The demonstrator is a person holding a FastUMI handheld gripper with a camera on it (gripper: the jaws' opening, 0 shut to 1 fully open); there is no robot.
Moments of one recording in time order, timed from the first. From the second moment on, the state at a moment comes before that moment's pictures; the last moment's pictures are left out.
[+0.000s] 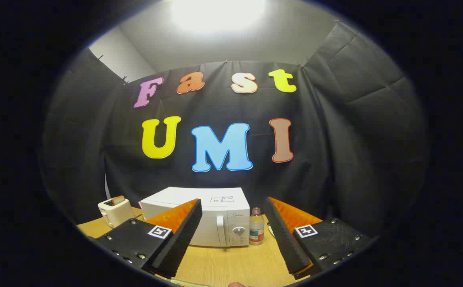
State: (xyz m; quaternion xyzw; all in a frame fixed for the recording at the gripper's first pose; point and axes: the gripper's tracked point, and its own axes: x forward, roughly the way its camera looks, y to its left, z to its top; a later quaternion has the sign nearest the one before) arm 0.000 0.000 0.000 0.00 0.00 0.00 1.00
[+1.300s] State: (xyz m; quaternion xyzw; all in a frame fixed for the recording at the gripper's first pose) arm 0.041 0.016 -0.038 -0.01 0.01 0.04 1.00
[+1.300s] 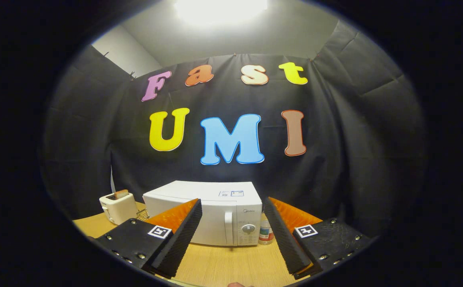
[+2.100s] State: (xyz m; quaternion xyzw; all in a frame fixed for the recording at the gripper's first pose) arm 0.147 0.040 -0.135 -0.04 0.07 0.07 0.99
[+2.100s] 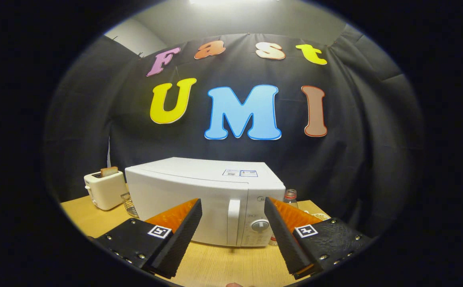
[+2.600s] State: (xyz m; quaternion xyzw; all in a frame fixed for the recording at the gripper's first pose) arm 0.202 0.041 -0.220 -0.06 0.14 0.05 0.99
